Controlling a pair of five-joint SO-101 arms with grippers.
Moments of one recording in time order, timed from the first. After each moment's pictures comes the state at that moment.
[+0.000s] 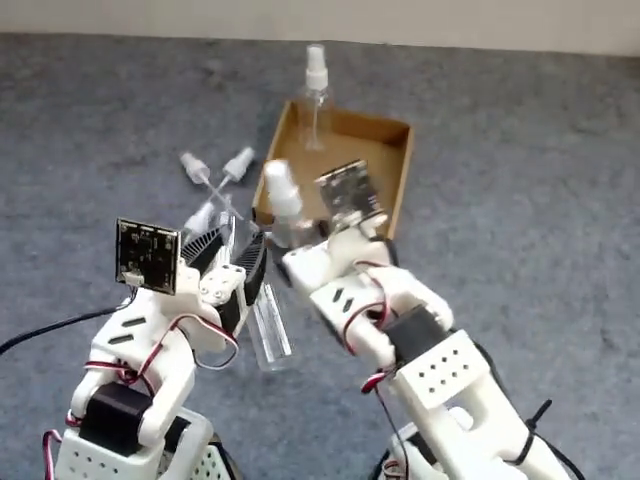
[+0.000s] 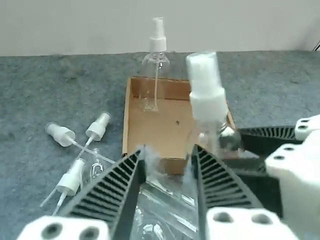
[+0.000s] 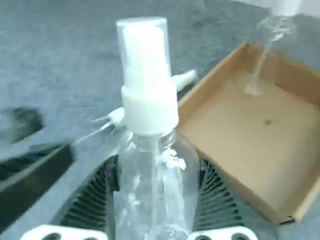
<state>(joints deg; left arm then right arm) 13.9 -89.2 65.2 53.0 12.0 -33.3 -50.9 50.1 37.4 -5.7</state>
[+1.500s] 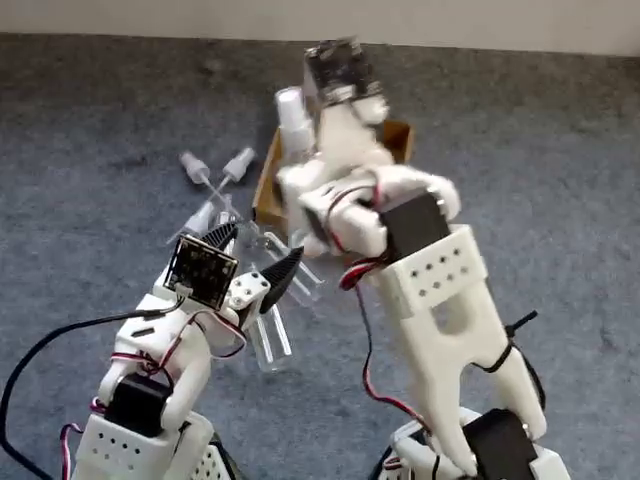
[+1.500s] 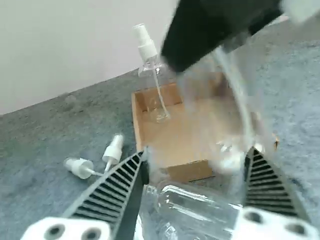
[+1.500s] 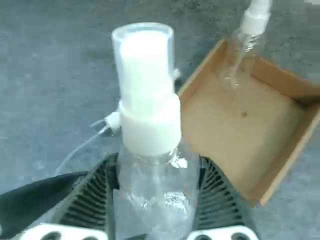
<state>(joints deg) 12.4 -88.5 76.6 39.0 -2.7 -30.4 -19.4 -6.8 74.1 -6.5</state>
